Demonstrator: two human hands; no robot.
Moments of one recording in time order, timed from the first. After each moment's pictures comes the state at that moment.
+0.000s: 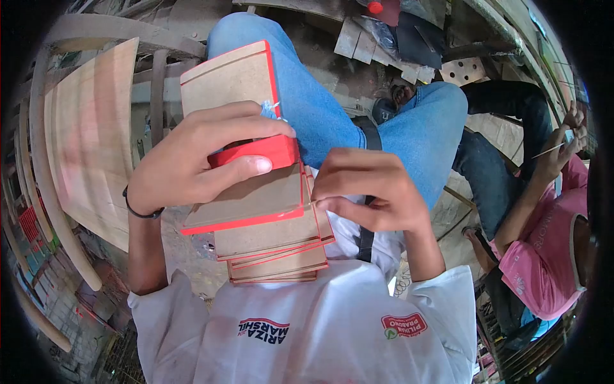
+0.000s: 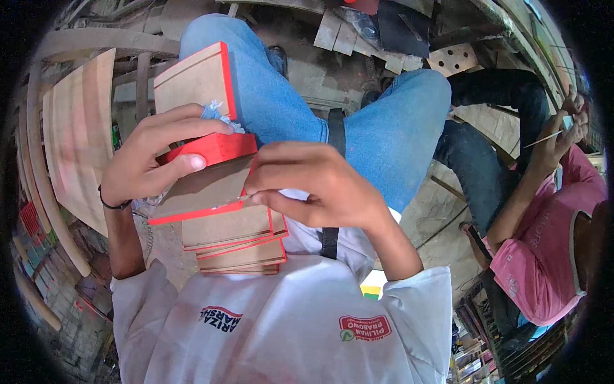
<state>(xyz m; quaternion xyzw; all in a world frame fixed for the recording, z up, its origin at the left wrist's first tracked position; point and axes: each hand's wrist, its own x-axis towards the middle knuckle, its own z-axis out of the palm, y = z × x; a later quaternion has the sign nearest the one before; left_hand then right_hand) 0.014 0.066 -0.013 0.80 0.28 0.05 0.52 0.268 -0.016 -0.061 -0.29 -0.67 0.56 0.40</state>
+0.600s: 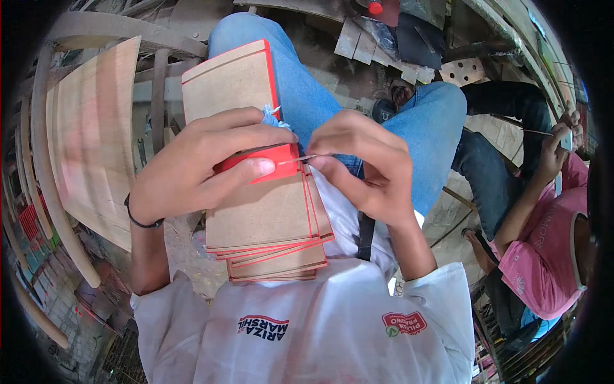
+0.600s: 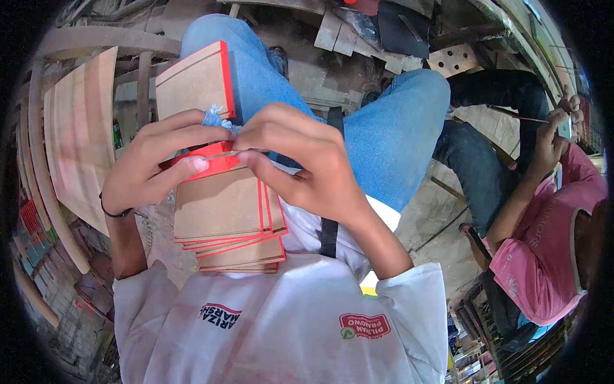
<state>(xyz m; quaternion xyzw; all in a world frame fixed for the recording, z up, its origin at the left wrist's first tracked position) 0.015 0.052 -0.009 0.82 0.29 0.07 0.49 0.247 -0.009 -0.061 -0.36 -0.65 0.46 0.49</state>
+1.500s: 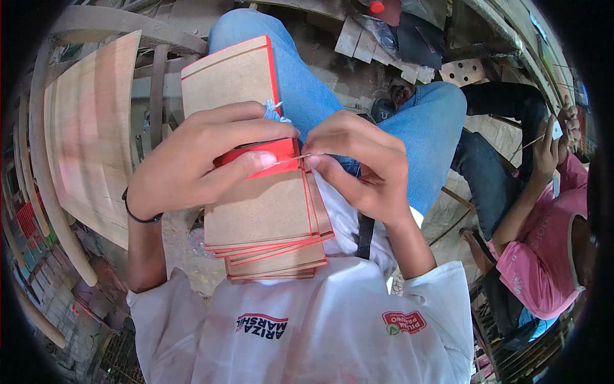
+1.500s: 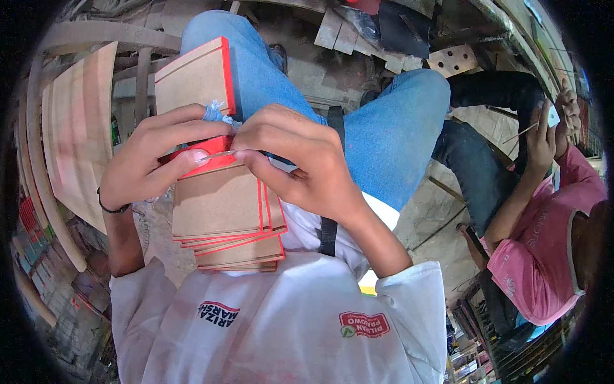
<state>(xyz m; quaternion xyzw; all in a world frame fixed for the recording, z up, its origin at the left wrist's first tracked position) 0.017 0.055 -0.008 0.82 0.29 0.08 0.49 0.243 -0.010 -0.064 -0.37 -0.66 0.43 0.49</state>
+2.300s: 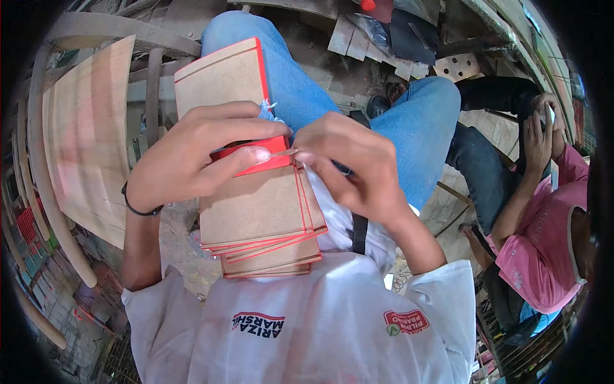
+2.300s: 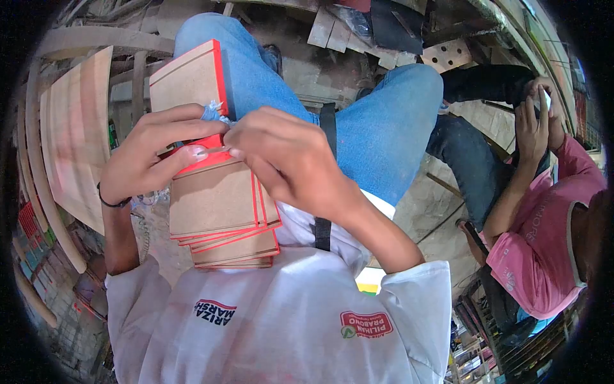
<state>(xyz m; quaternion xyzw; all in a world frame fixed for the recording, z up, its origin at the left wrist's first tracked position) 0.020 0.058 -0.009 0.82 0.29 0.05 0.49 0.245 -0.014 -0.067 -0.36 -0.70 0.38 0.48</state>
